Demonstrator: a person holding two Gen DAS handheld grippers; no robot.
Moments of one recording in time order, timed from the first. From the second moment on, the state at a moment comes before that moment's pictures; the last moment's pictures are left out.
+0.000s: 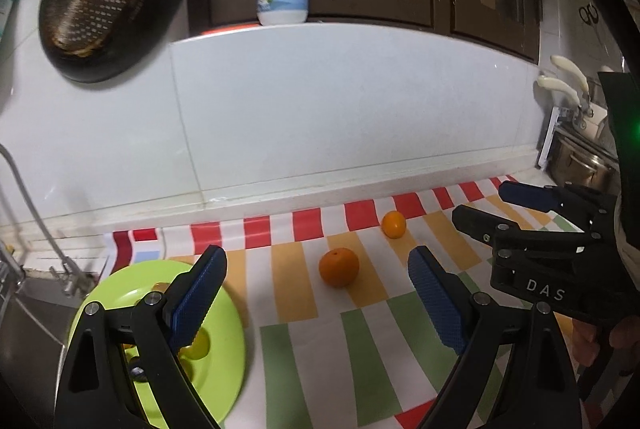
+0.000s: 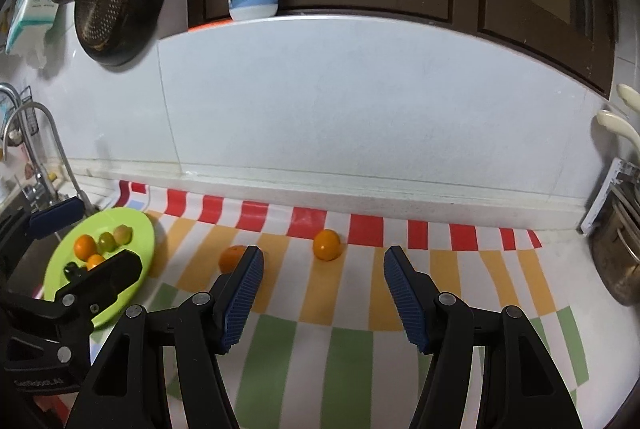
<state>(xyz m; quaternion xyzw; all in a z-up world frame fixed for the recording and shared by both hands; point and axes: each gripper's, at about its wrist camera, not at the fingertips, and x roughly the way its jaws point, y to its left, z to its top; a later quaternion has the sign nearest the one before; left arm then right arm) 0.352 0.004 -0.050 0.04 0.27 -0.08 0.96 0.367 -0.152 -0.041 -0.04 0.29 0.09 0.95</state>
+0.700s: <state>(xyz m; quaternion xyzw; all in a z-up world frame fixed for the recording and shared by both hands) 0.437 -0.015 -0.121 0.04 0.37 -0.12 0.92 0.455 -0.147 -0.100 -0.06 0.37 0.12 0.92</state>
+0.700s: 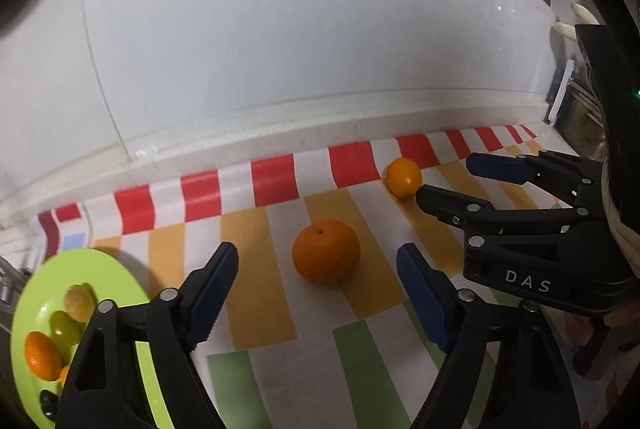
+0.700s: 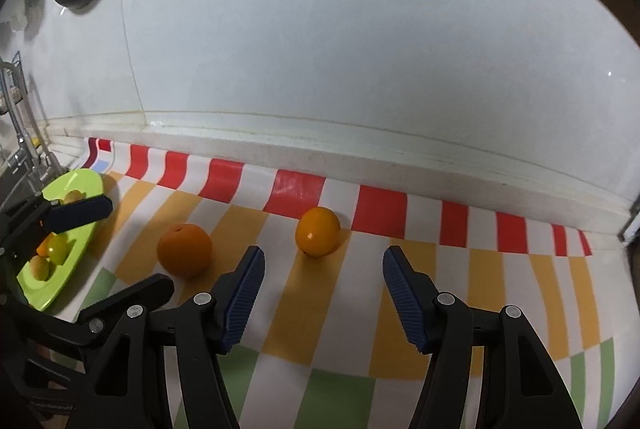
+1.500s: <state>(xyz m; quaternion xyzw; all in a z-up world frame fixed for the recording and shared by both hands) 0.464 -0.012 -0.133 -0.01 0.41 -0.14 0.90 0.499 -0.138 -0.132 -0.04 0.42 0.13 0.90</state>
